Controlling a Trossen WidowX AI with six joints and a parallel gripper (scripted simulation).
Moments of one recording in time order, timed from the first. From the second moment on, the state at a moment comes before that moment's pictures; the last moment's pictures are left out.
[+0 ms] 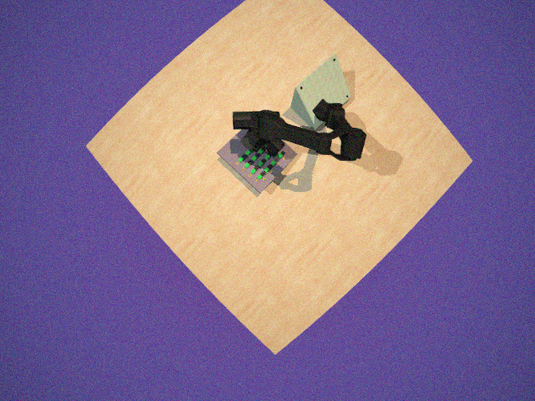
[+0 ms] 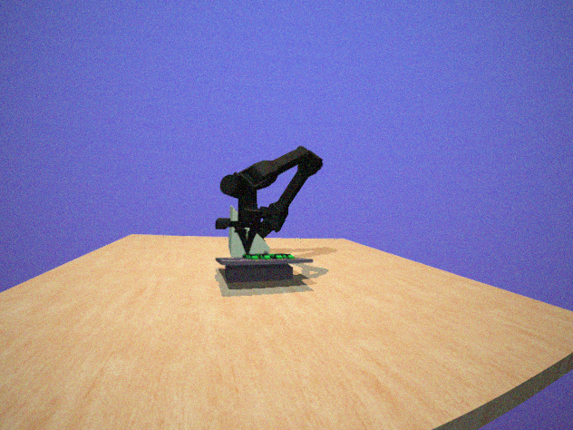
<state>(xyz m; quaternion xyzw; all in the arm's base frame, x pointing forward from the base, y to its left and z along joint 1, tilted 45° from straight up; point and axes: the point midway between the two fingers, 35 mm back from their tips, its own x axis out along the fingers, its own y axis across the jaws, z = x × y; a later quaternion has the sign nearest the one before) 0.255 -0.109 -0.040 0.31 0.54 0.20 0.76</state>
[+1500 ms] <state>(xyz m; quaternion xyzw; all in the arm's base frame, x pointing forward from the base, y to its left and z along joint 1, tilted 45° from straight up) 0.240 -0.141 -0.009 0.32 0.54 0.20 0.75</state>
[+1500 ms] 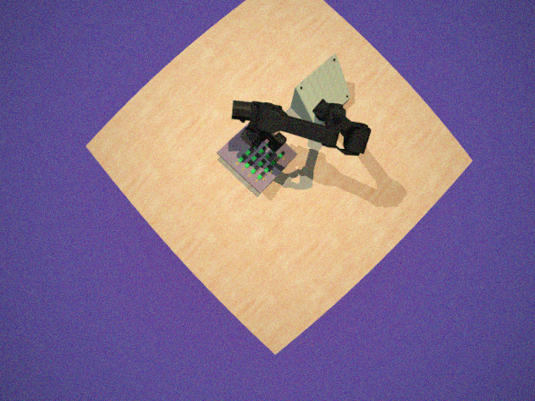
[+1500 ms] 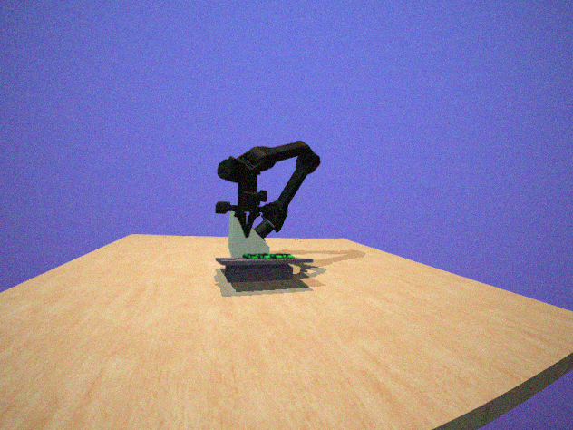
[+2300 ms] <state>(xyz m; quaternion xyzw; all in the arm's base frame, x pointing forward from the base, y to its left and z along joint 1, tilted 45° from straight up) 0.210 -0.074 0.020 0.31 0.54 0.21 0.75</state>
